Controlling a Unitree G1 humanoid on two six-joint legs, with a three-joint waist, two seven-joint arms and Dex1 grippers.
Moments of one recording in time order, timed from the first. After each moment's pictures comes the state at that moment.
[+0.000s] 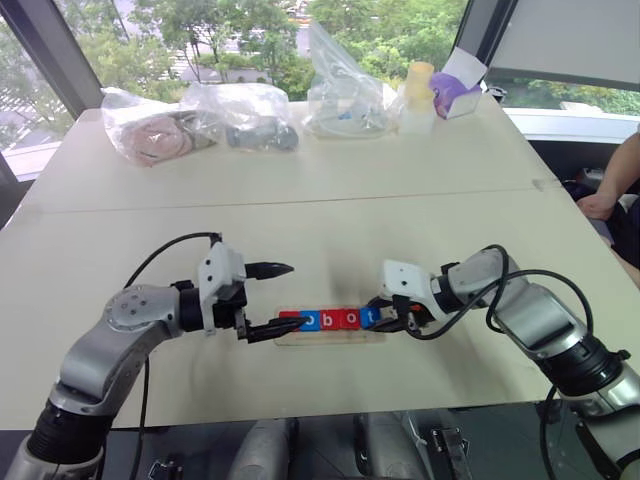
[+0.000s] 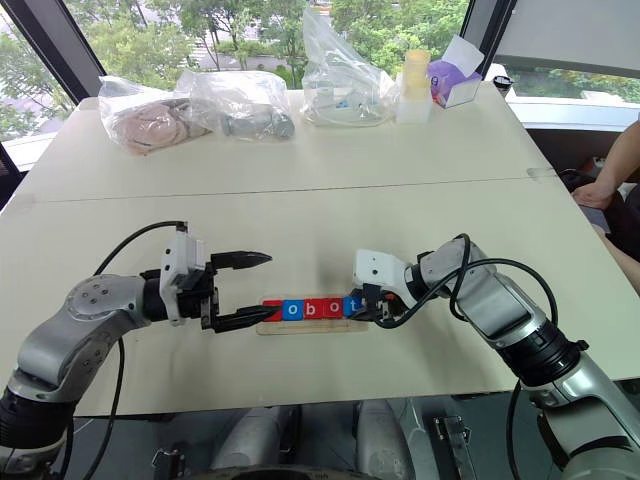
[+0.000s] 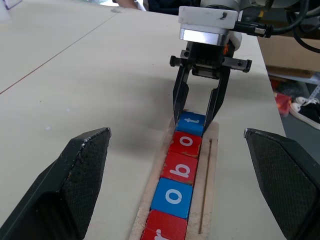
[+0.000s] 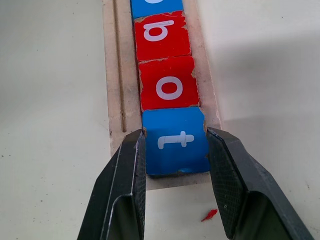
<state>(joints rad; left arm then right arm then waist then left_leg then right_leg) -0.15 0.69 -0.02 -0.44 -0.57 0.45 -0.98 -0.52 -0.80 0.42 -0.24 0.13 0.64 1.21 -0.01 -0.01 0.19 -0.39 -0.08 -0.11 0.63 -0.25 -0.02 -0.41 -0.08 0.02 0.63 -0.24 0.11</state>
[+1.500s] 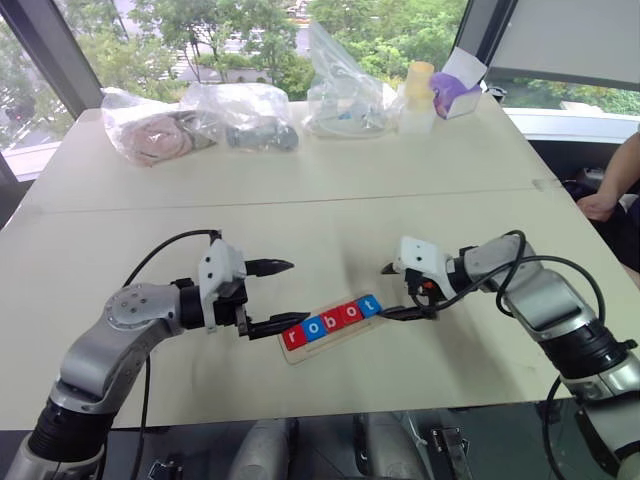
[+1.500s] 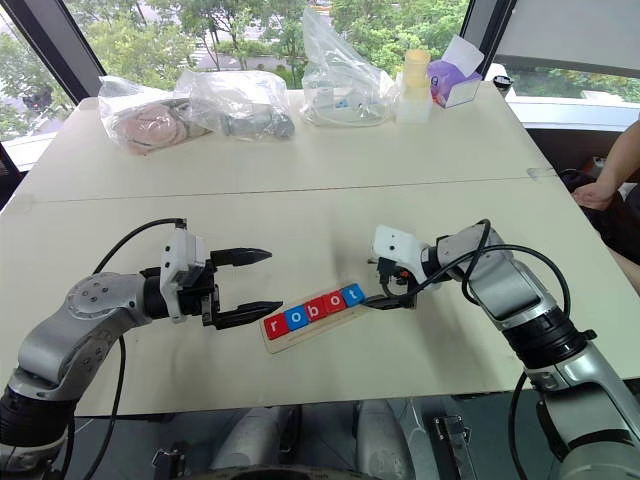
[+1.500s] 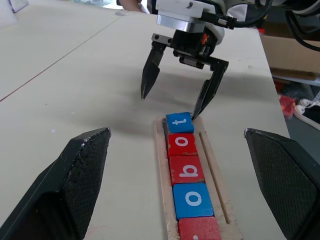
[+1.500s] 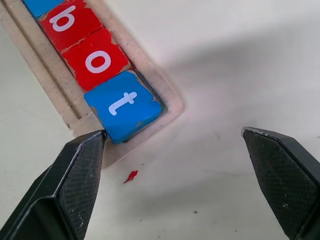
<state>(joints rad) -0.16 0.68 -0.02 -0.44 -0.58 0.45 -0.96 -0.57 -0.80 0.35 -0.09 0.11 0.58 1.18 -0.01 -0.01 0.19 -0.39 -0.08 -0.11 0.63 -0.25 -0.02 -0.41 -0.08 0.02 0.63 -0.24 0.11</state>
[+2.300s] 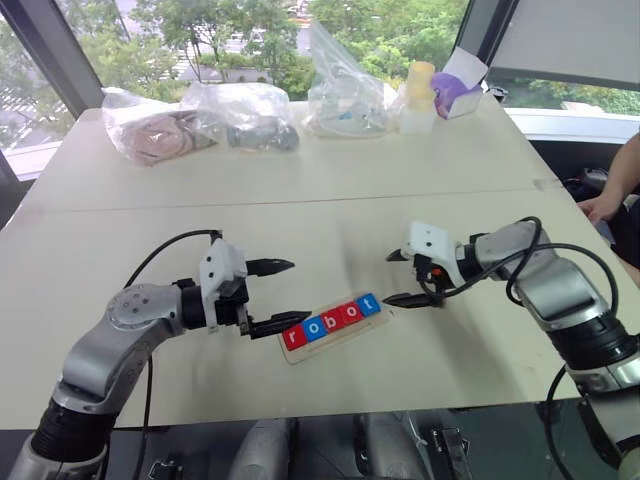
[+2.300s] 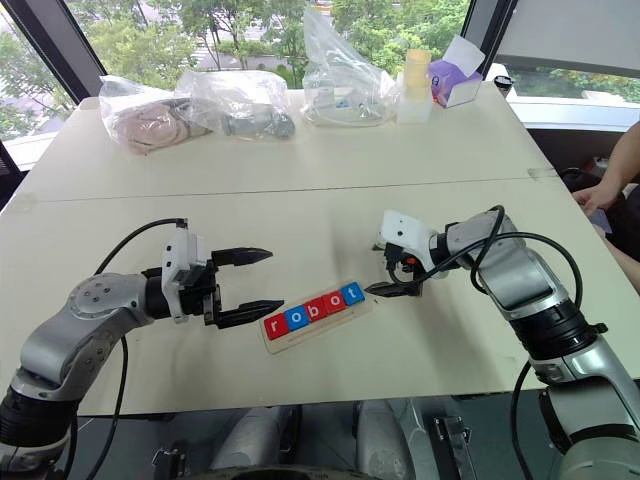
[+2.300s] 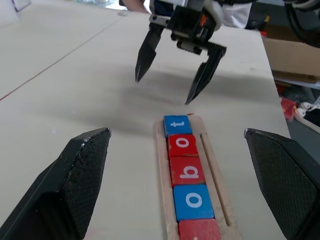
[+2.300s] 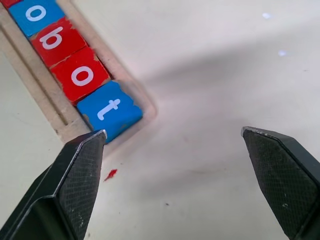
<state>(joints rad) -0.16 0.69 -0.02 -0.45 -0.58 0.48 -0.95 -0.57 -0.84 0.28 -0.14 0.15 0.61 1.21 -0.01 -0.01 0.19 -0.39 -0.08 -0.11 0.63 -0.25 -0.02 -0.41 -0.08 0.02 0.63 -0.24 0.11</state>
